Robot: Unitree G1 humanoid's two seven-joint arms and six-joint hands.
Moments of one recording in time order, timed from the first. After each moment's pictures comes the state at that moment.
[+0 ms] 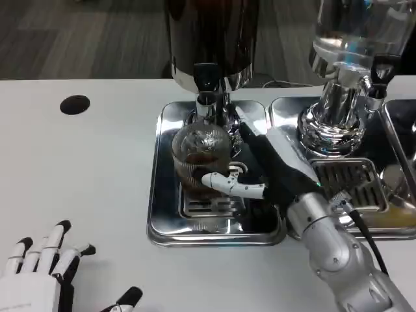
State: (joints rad) left arm 0.55 0.43 -0.19 -0.01 0.99 -0.02 0.77; right arm -0.35 -0.11 0.30 0.39 -0.44 -0.02 -0.03
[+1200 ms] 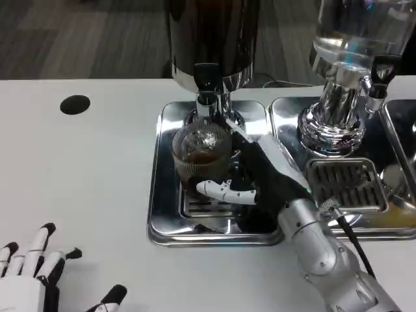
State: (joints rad) left arm 0.55 0.43 -0.15 0.02 0.95 -0.05 0.78; right arm -0.39 -0.07 0.31 0.54 -0.44 -0.09 -0.11
